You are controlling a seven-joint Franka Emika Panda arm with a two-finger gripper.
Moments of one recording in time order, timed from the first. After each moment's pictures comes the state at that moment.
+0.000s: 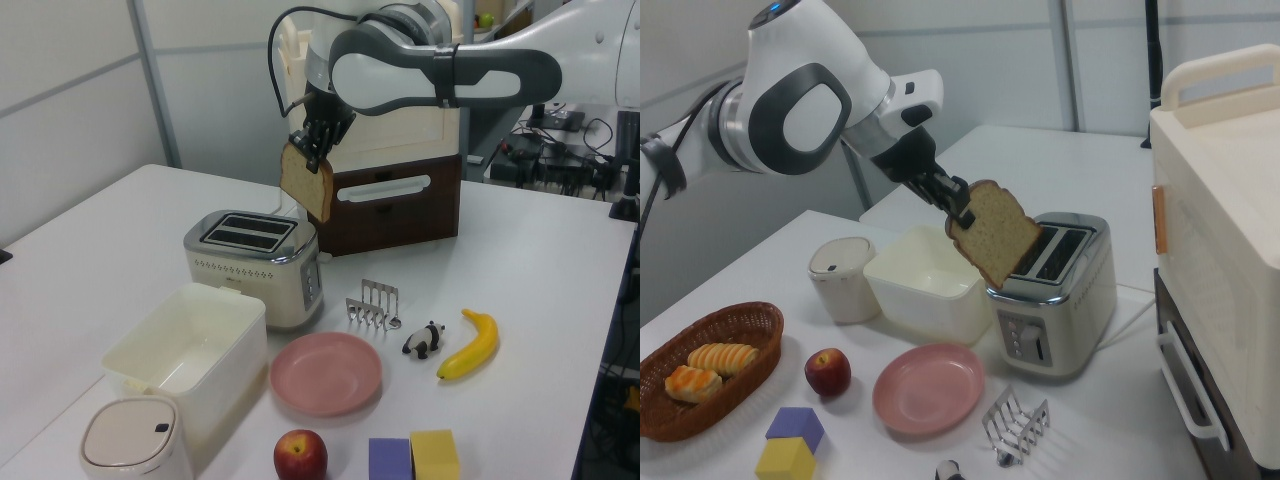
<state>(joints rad) 0.02 0.17 -0.07 -1.43 -0.14 2.00 0.16</state>
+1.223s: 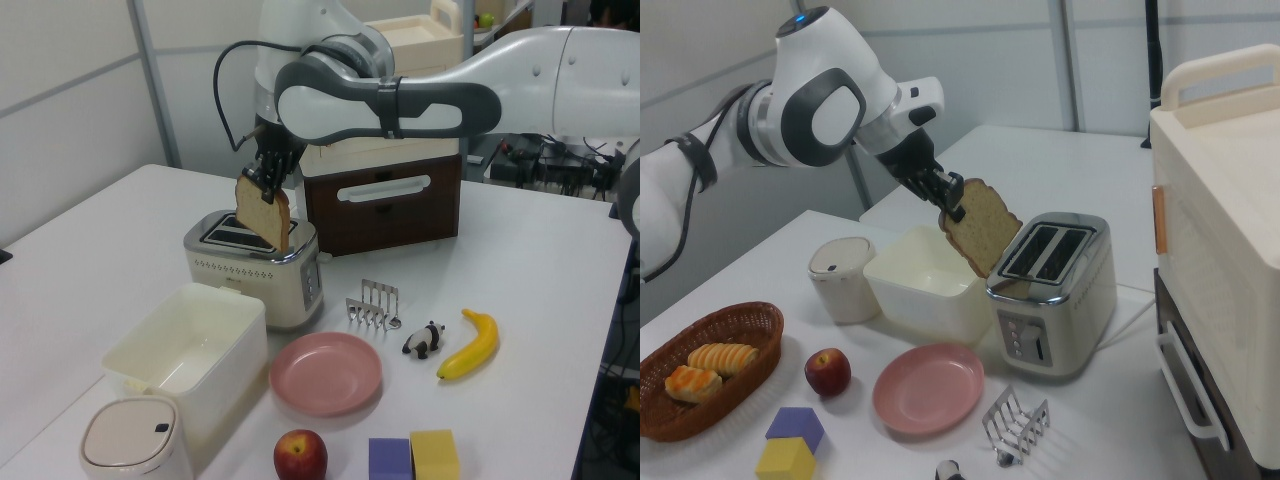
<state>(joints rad) 0.10 0.36 -0.06 -1.23 -0.11 1.95 0.14</state>
